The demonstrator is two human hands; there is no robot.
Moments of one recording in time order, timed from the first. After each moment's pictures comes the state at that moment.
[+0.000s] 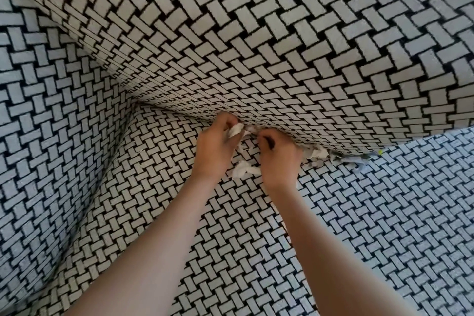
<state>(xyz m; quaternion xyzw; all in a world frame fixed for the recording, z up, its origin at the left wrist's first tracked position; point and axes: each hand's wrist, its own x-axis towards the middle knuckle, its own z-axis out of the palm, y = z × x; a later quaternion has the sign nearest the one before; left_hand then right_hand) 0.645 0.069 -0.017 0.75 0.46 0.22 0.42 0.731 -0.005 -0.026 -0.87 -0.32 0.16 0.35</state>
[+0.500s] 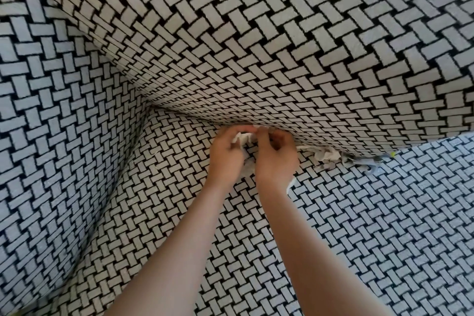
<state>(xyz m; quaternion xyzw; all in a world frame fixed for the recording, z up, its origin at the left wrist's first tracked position) 0.641 0.058 -0.007 0.58 0.49 0.26 0.60 0.697 0.018 -0.001 -0.82 -0.04 0.27 0.51</state>
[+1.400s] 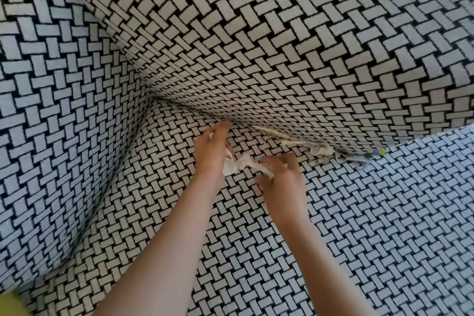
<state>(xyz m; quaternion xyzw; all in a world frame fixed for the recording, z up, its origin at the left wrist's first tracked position) 0.630 0.056 0.020 0.29 0.62 0.29 0.67 0.696 -0.051 0.010 -0.86 -0.38 0.27 0.19</state>
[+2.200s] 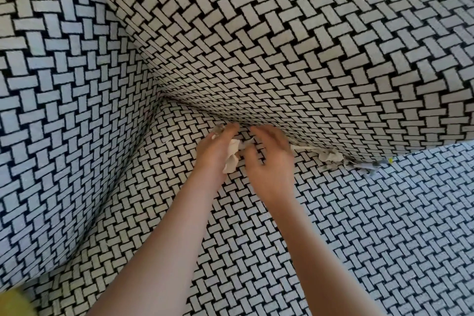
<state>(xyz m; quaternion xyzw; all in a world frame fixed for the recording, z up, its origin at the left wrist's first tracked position) 0.616 0.072 0.015 0.25 0.62 0.21 0.71 0.681 -0.004 0.020 -0.81 -0.41 0.22 0.35</state>
